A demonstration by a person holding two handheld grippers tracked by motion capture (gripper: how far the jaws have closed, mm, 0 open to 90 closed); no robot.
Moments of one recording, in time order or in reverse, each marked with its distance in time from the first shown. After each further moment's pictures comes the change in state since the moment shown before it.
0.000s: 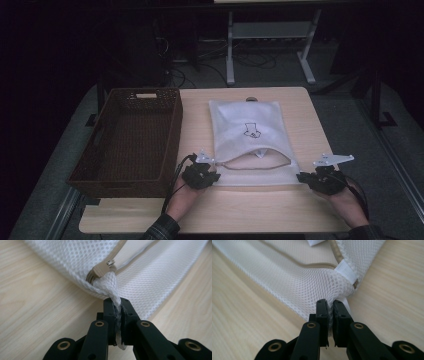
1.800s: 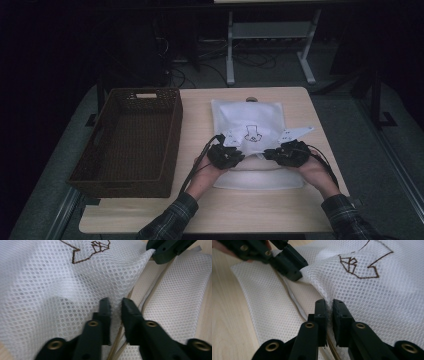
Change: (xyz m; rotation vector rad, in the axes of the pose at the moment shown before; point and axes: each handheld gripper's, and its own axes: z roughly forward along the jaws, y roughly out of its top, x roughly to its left) left arm -0.014 0.076 0.040 -0.103 -0.036 0.243; right arm 0.017 0.098 0.048 -0.080 0.185 -0.259
